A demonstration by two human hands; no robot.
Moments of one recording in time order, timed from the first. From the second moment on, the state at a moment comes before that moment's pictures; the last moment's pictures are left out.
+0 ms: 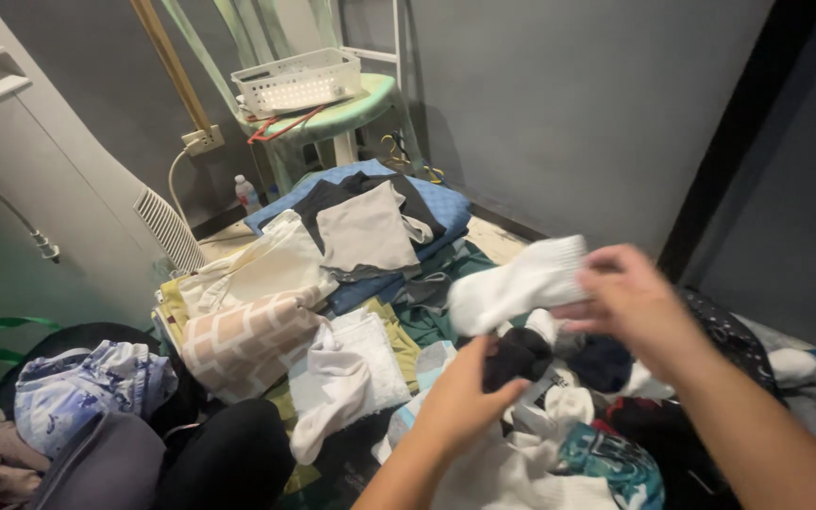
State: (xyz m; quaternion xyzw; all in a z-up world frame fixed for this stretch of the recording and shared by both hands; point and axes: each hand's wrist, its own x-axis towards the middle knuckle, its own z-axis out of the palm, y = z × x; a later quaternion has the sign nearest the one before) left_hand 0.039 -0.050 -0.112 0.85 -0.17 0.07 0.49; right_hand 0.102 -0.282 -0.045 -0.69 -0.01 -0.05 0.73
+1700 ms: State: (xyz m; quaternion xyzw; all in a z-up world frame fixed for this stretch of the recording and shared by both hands) left_hand 0.051 -0.039 -0.097 0.70 -0.12 0.03 0.70; right_hand 0.042 -0.317 -0.038 -0.62 0.06 0.02 0.78
